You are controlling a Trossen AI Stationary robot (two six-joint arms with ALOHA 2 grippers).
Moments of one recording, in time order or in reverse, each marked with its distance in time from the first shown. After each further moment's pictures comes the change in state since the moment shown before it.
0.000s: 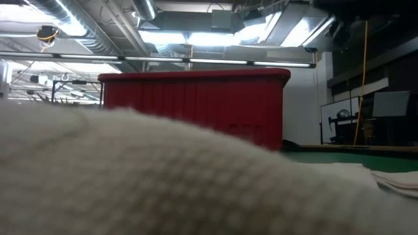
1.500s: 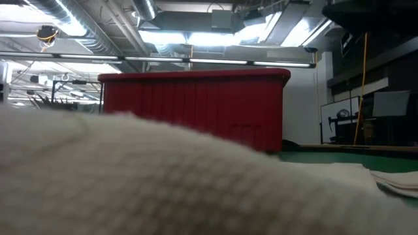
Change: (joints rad) left arm -0.444 0.003 -0.044 0.002 -0.128 0.205; right arm 0.318 -0.130 -0.344 0.386 0.392 -0.109
